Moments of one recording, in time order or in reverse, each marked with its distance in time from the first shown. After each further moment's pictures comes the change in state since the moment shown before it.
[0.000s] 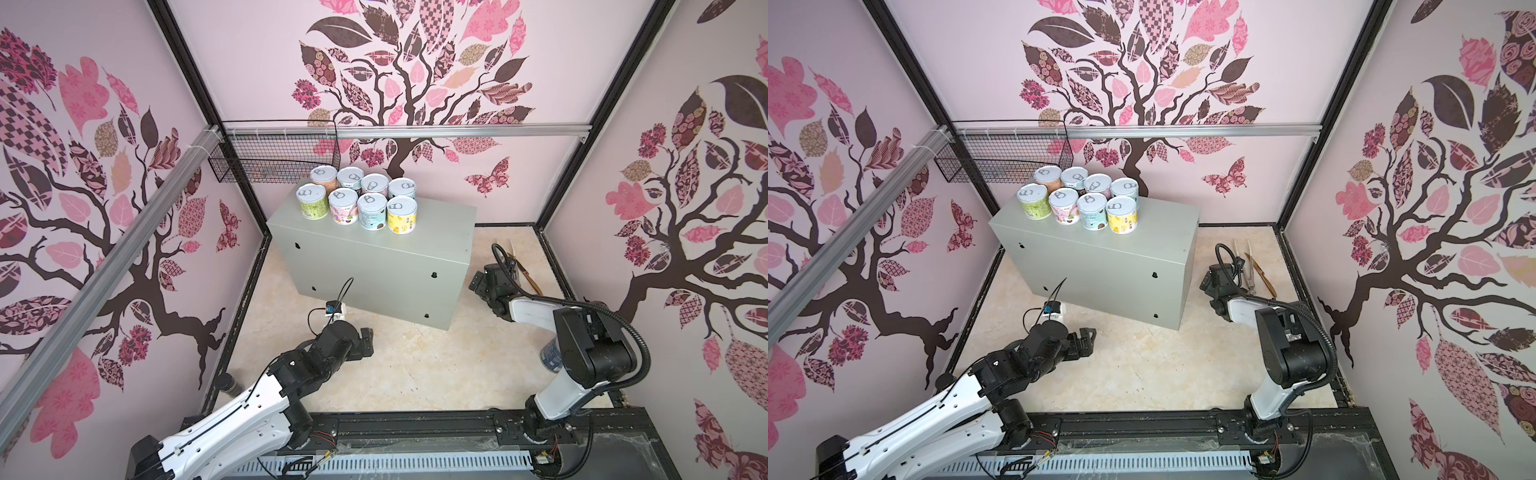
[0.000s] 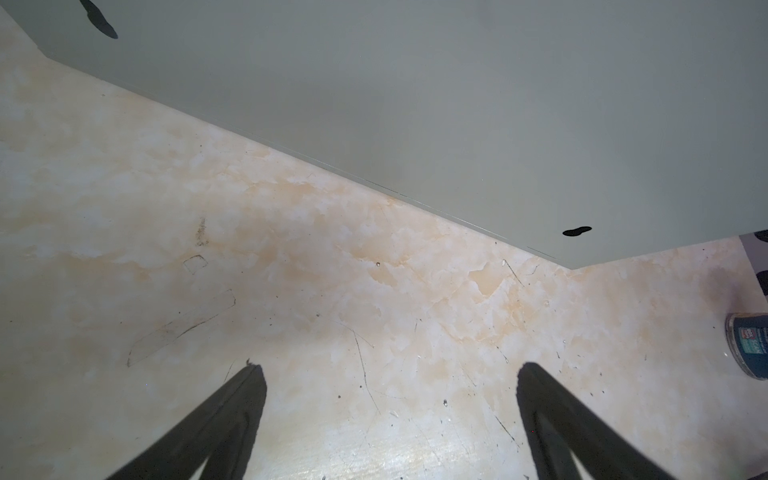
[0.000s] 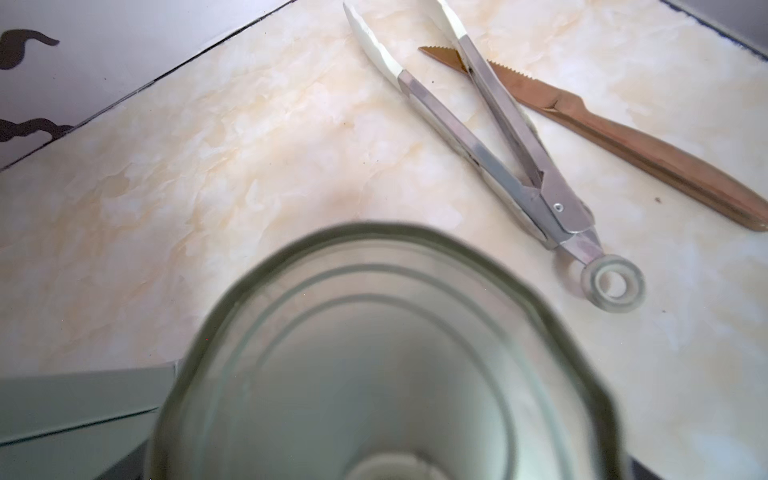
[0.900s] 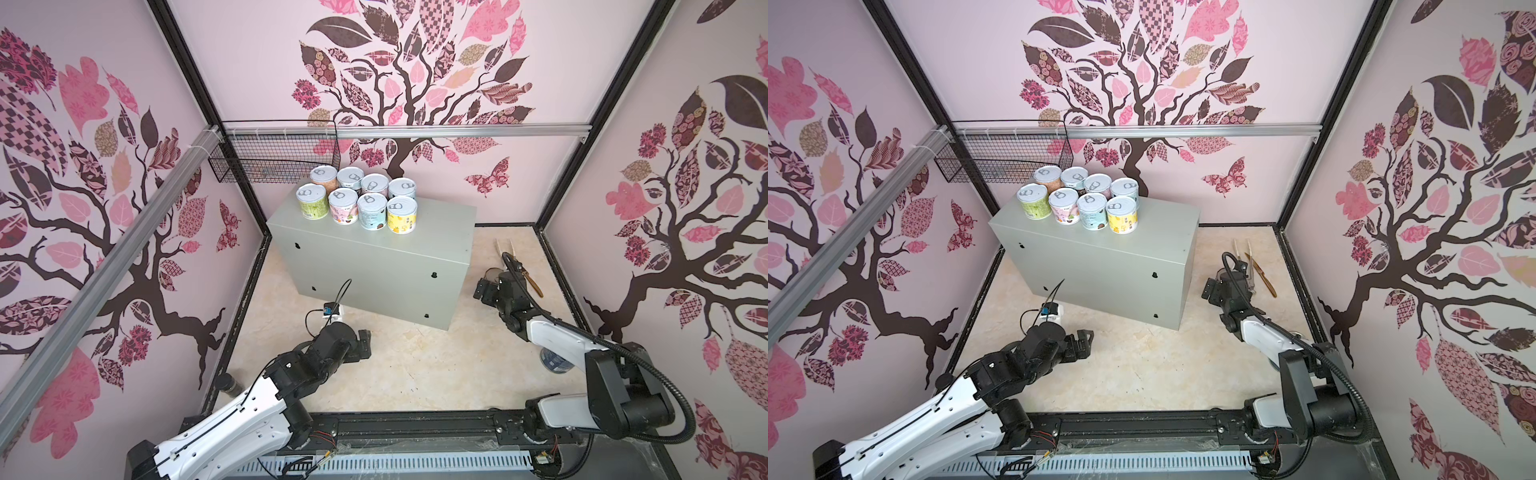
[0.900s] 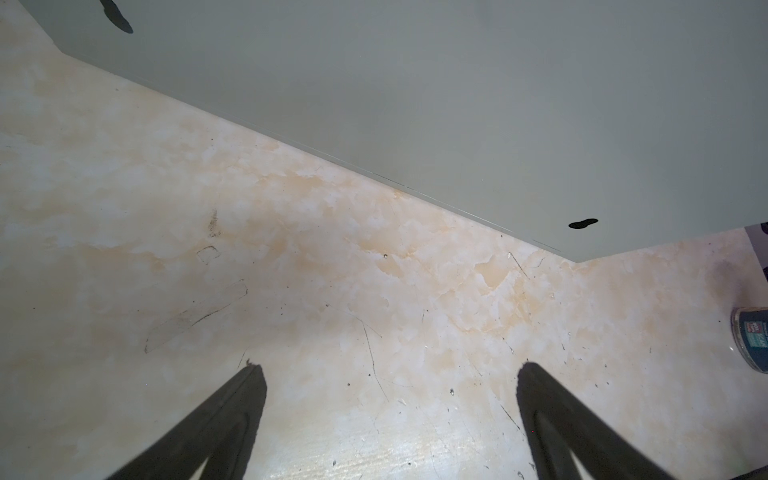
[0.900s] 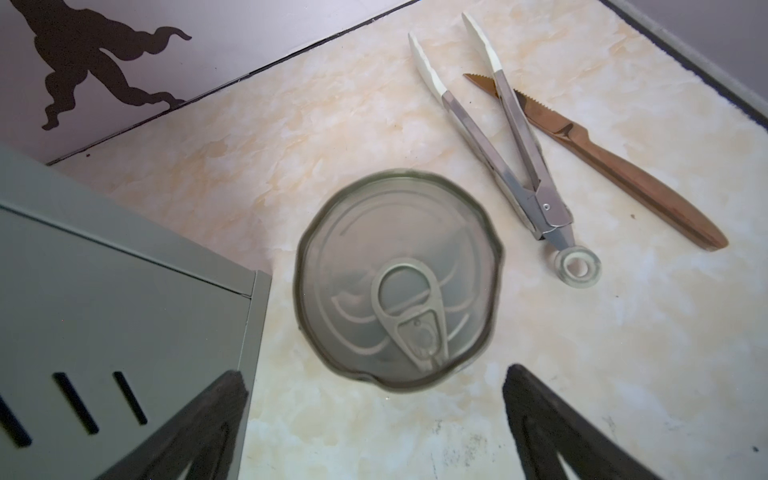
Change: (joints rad) left arm 0.000 -0.035 0.003 -0.052 0.001 0.000; right arm -0.010 -0.295 -0.179 -0.013 -0.140 -0.110
